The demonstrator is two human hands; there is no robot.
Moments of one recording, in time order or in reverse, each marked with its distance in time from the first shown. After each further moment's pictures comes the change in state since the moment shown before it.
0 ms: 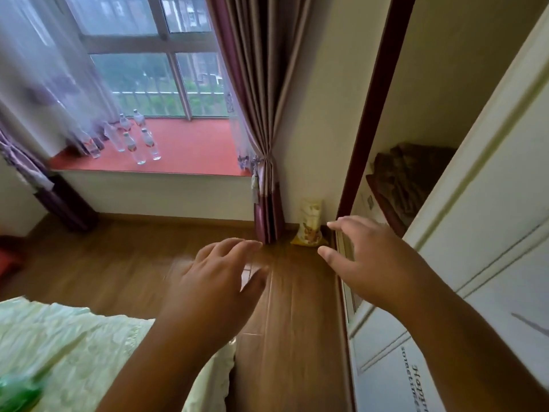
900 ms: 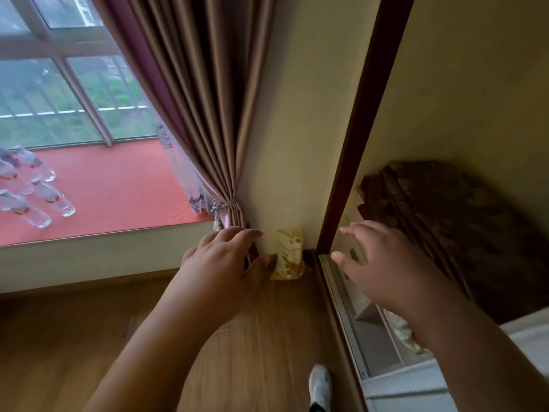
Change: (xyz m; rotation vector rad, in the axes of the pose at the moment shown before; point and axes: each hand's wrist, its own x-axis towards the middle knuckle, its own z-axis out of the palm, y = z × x) left_hand 0.442 -0.085 -0.009 -0.002 -0.177 0.185; right_hand 0.362 0.028 -0.001 -0.006 0.095 0.274
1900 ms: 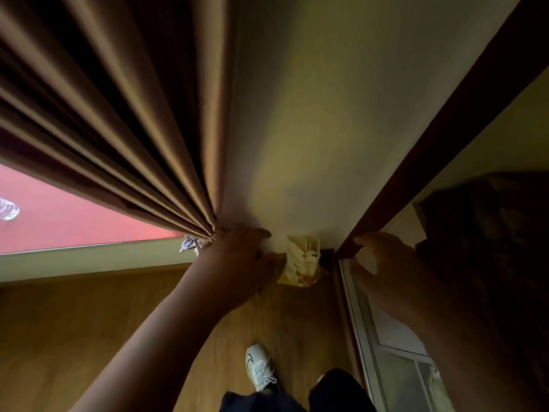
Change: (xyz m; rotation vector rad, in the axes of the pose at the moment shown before) left_hand 0.404 -0.067 0.109 -0.020 -0.168 -0.068; right_hand 0.382 0.098 0.118 0.095 -0.247 0.148
